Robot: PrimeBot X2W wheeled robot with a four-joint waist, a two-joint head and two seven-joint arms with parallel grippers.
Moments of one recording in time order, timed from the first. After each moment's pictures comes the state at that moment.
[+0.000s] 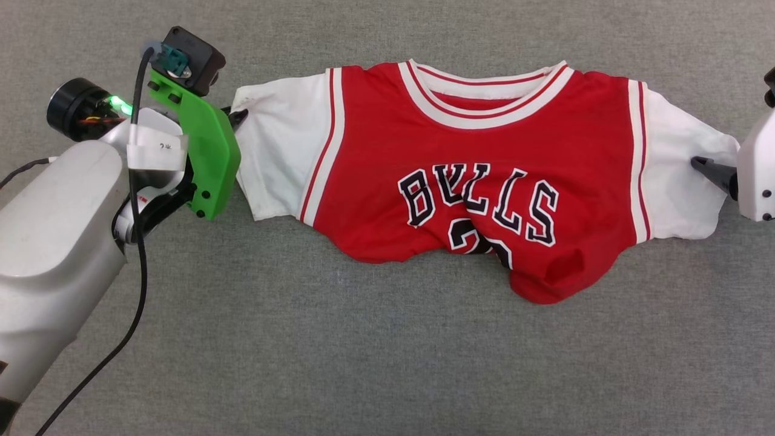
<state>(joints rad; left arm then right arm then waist) -0.98 0.67 -0.87 0.29 -0.79 -0.10 0.46 -0.80 -0.69 0.54 0.49 0.78 0.13 0.69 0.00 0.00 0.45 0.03</state>
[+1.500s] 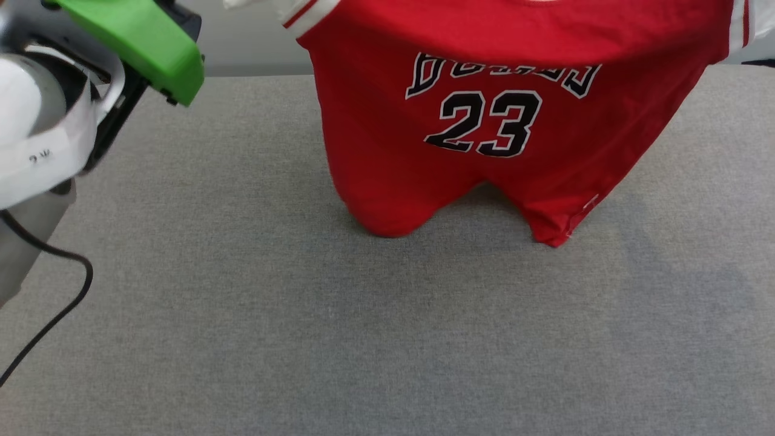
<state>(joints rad) -1.11 0.73 -0.71 -0.02 -0.66 0.02 0.08 -0.85 -0.76 0.30 0.18 0.74 0.13 0.09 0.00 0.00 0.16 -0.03</state>
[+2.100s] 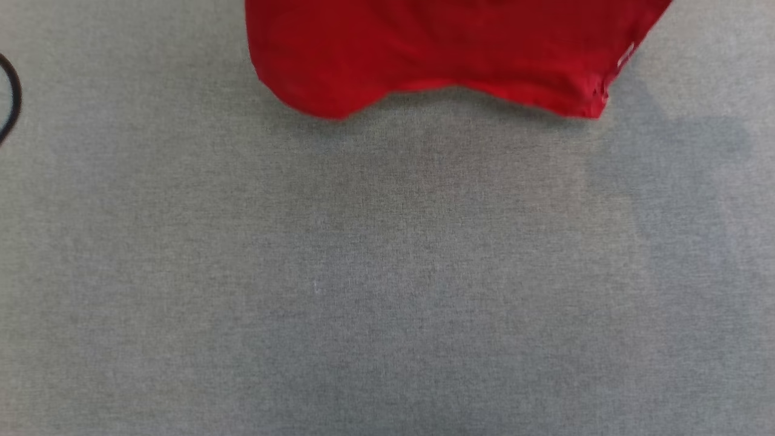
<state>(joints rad) -1.64 0.58 -0.70 0.34 -0.52 -0.08 0.01 -1.41 -0.65 0.34 0.36 0.58 0.13 0.23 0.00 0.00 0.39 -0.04</state>
